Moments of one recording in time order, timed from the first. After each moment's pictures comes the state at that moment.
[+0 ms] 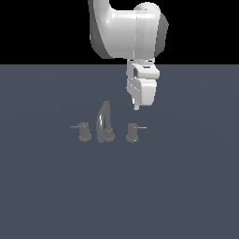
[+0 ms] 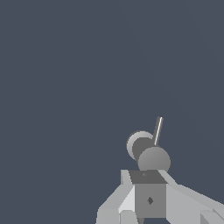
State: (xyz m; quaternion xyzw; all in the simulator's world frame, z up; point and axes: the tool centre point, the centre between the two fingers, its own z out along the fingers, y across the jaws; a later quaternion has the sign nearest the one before) arm 0.033 -0.062 0.139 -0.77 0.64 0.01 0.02
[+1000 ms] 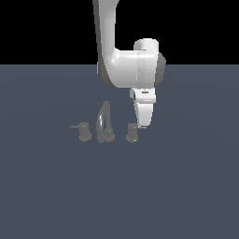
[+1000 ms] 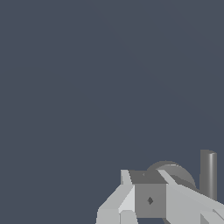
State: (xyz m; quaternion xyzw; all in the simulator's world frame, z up) arm 0.039 -0.083 0.064 -0.70 0.72 0.00 0.00
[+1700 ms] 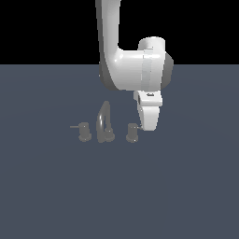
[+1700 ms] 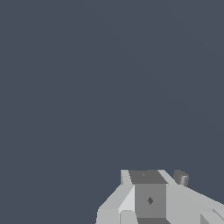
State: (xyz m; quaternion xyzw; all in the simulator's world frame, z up) arm 0.014 -0.095 0.064 -0.70 0.72 -0.01 0.01
